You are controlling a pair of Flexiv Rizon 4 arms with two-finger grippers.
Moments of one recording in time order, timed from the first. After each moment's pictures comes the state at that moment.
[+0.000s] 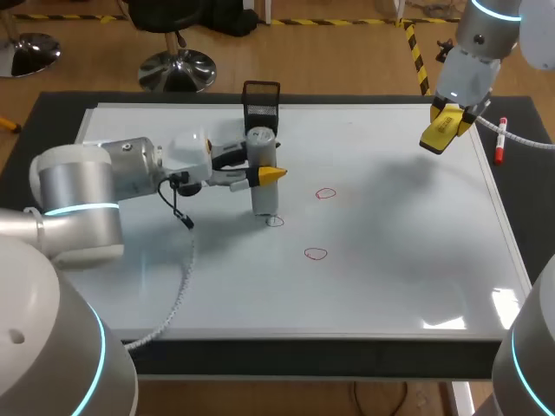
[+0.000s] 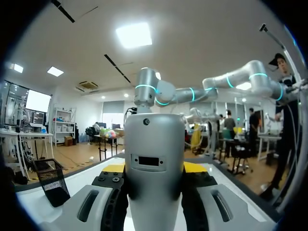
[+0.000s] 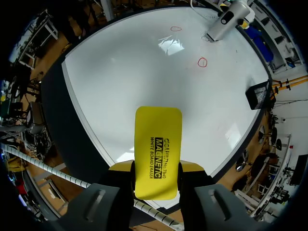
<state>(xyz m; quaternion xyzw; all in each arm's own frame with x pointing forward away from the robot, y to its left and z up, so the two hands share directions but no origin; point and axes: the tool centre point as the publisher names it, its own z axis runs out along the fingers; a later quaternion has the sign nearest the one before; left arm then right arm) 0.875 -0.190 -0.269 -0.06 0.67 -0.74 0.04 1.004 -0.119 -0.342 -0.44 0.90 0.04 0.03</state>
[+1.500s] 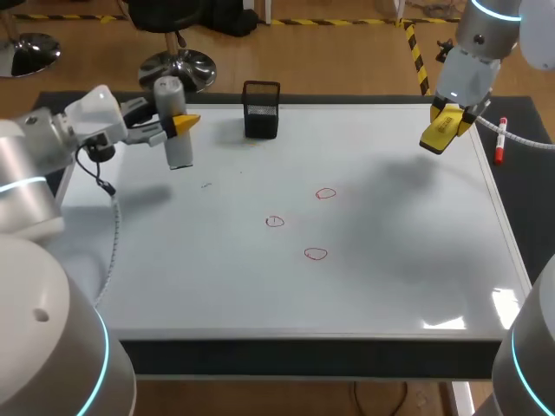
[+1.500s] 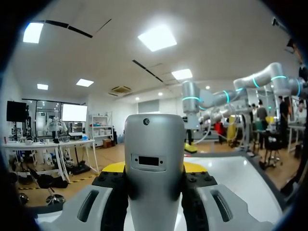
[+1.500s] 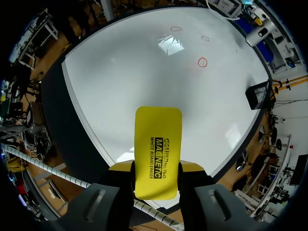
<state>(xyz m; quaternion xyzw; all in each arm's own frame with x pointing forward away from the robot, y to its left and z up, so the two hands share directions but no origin) 0.958 -0.028 -0.226 -0.15 0.67 -0.71 0.19 1.004 -0.119 -0.342 -0.44 0.90 0.04 0.03</state>
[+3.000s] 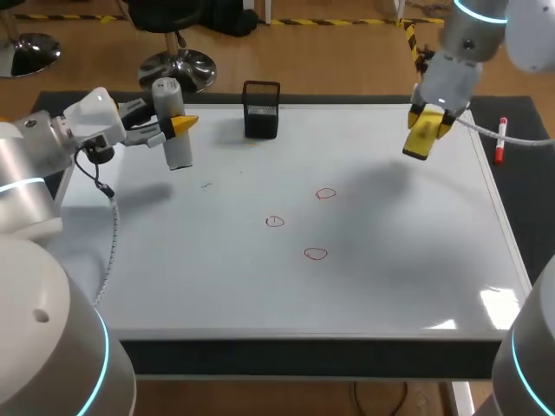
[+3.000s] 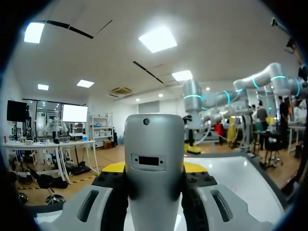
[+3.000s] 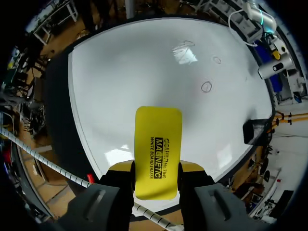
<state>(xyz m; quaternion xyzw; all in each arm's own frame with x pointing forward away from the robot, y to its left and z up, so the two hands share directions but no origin) 0.960 -0.025 -0.229 -0.15 0.66 -0.71 0.19 0.985 -0.062 -0.337 -0.55 0.83 0.06 0.03</state>
